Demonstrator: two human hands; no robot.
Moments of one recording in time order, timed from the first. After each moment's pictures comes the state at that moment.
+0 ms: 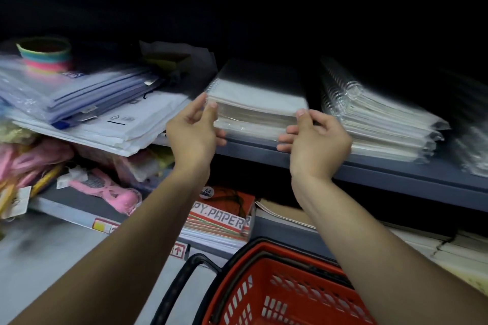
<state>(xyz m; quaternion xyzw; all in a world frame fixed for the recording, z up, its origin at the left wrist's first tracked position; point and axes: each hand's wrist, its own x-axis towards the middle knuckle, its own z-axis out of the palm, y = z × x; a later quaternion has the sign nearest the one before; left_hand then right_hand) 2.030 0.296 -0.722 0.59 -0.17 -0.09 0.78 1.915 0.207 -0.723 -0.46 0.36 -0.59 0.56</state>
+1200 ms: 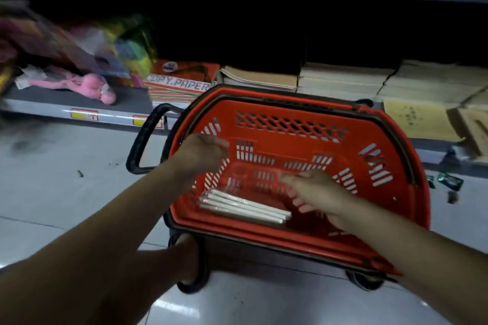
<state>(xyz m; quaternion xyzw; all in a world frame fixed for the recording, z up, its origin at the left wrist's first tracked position) 1.844 0.418 -0.876 0.77 -0.17 -0.47 0.41 1.642 0.325 -0.911 -0.61 0.56 0.06 0.56</state>
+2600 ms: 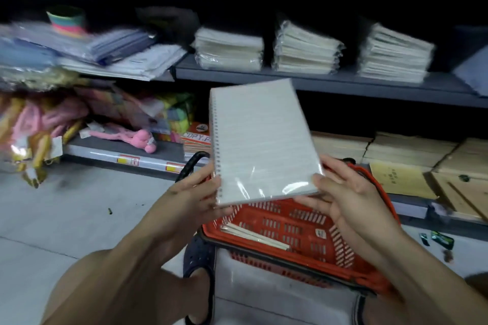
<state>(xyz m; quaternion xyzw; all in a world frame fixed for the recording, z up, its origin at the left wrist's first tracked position) 1.795 0.556 -0.766 0.55 -0.21 -0.50 0.64 1.593 0.397 -0.762 -0.49 0.32 -0.31 0.75</state>
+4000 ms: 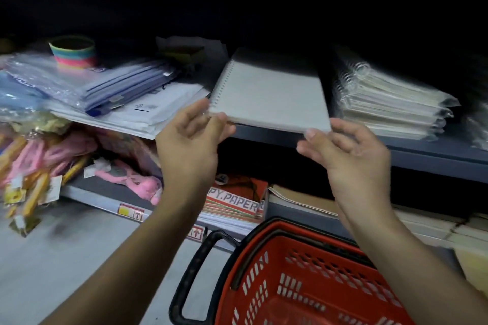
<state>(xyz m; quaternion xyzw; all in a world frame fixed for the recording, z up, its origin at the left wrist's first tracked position) 1.968 0.376 -0.709 0.57 -0.19 -0.08 0.80 1.832 0.263 -0.721 -0.53 0.29 -0.47 0.64</state>
